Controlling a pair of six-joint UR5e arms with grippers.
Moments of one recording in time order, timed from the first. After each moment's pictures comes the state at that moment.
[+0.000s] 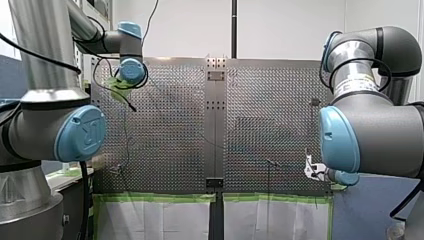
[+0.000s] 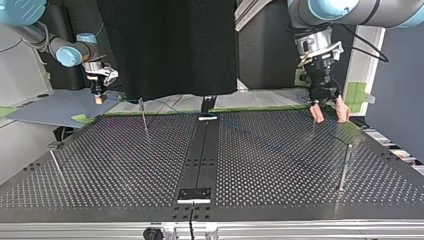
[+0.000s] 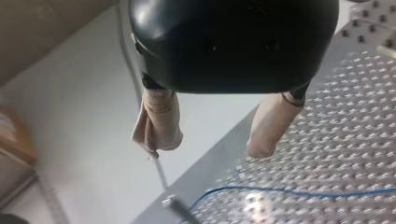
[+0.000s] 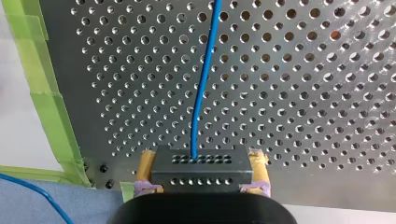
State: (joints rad) left arm -0.14 -1.34 -2.11 -2.67 -1.99 -2.41; right arm 1.50 -0.62 1.66 -0.86 1.20 1.56
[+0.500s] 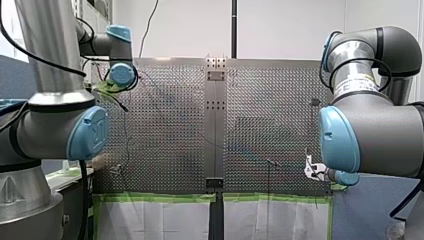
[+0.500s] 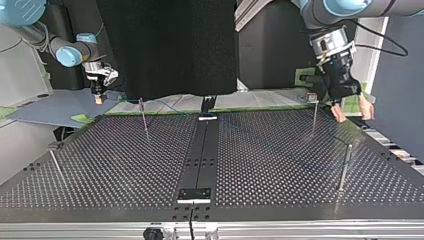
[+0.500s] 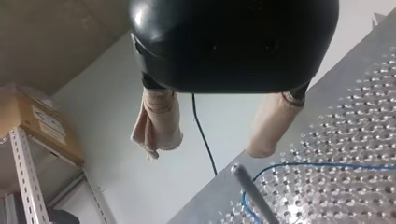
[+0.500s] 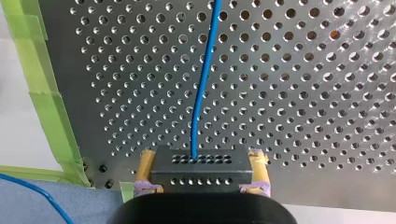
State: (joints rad) left arm -0.02 -1.30 -2.17 -2.57 -1.93 -2.46; right arm 1.50 -0.62 1.66 -0.86 1.20 1.56
